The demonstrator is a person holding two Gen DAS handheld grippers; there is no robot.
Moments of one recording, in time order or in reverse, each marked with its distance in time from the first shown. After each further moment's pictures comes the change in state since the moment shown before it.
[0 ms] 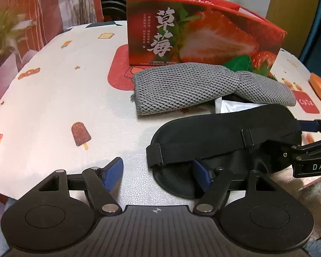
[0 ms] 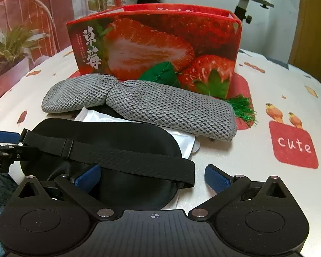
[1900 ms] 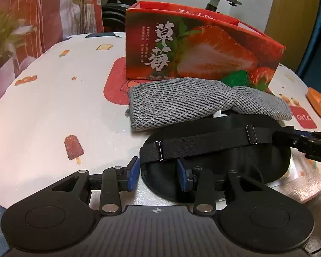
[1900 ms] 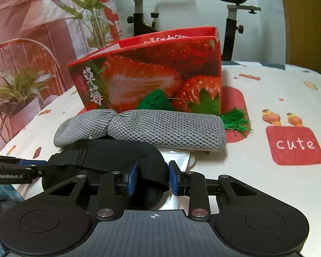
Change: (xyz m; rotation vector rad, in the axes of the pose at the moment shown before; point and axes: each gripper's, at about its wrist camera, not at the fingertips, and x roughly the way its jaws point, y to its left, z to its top) left arm 0.006 0.002 0.001 -0.027 -0.086 -0.028; right arm -0.019 -0.024 -0.007 0.148 -0.167 0.111
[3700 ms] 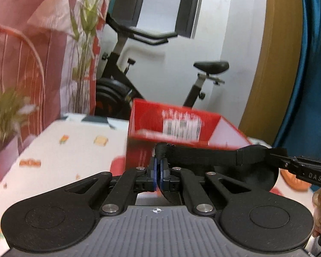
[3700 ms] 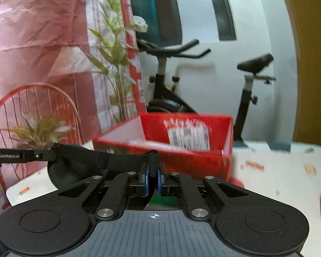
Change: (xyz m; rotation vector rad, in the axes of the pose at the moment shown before) left arm -0.070 0.020 0.069 -0.029 -0.413 -0.103; right arm -0.057 0.024 0.085 -0.160 -0.320 0.055
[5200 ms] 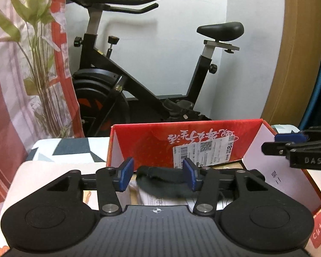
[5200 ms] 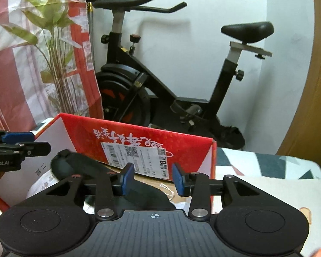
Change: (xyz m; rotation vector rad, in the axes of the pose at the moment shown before) left arm 0.218 -0.006 0.109 0.158 0.210 0.030; right arm 0.224 -0.090 0.102 0.009 0.304 -0.206
